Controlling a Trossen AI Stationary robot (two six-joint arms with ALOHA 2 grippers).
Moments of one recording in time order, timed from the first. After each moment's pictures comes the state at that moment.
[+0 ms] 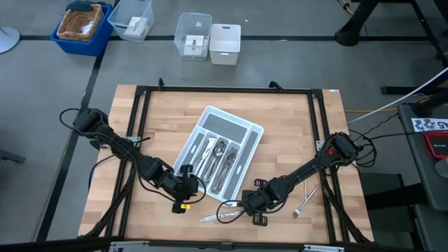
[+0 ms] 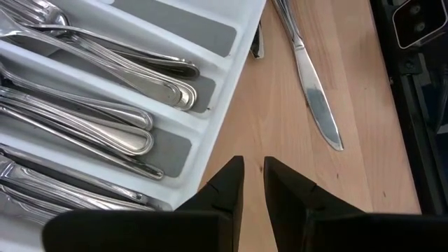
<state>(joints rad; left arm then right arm) -0.57 1.51 0.94 -0.40 -0.21 -0.46 0.57 1.99 1.24 -0.57 -0.09 0.68</state>
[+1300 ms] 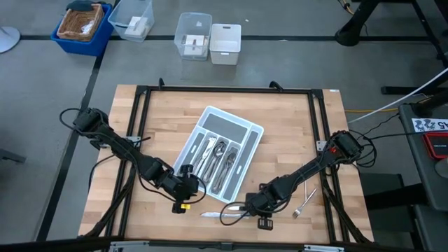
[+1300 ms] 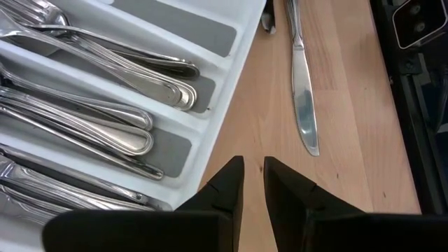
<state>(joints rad) -0.57 1.51 0.94 -0.40 -0.21 -0.46 0.57 1.91 1.23 -0.58 -0.26 0.73</state>
